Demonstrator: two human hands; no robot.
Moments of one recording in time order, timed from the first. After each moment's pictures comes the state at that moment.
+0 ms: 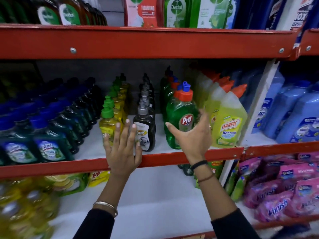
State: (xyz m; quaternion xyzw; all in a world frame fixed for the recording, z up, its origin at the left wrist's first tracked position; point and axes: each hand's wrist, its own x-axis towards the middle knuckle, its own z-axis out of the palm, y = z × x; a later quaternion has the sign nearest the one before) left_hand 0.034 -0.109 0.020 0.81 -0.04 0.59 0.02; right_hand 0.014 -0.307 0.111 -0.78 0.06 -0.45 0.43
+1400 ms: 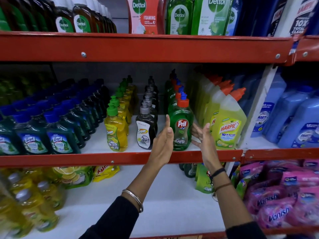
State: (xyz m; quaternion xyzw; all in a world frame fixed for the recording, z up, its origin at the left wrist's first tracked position) left_hand 0.002 -0.219 0.083 0.82 -0.13 0.15 0.54; right_hand 0.010 -0.360 0.089 -0.70 -0.08 -0.12 0.70
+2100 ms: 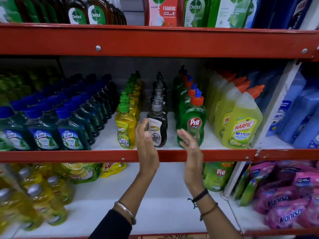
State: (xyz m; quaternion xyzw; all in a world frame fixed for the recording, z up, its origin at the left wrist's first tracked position) left_hand -0.008 -0.168 0.057 0.66 -0.06 0.41 0.62; right_hand -0.029 -0.278 0.053 -0.64 -0.18 -0.24 0.71
